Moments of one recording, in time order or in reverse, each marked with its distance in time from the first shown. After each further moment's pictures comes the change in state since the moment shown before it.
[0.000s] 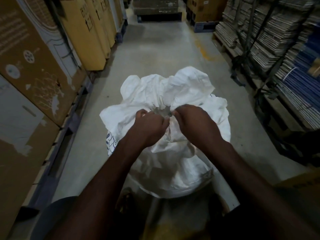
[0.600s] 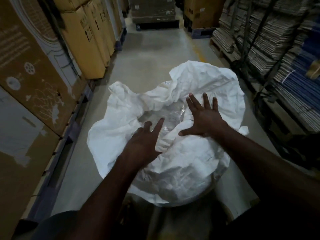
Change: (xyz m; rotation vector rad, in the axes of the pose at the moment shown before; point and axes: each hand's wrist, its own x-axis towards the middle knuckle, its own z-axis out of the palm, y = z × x) left_hand -0.004 -0.029 0.041 0.064 -0.066 -0.007; right_hand 0.053 0.096 0.024 -0.400 -0.351 0.095
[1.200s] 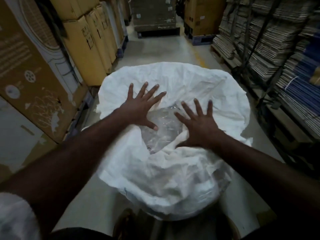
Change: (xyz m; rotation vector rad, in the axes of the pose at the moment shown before) left_hand 0.139 -0.066 -0.072 0.341 0.110 0.239; right_hand 0.013 -0.008 0.010 -0.208 0.186 -0.169
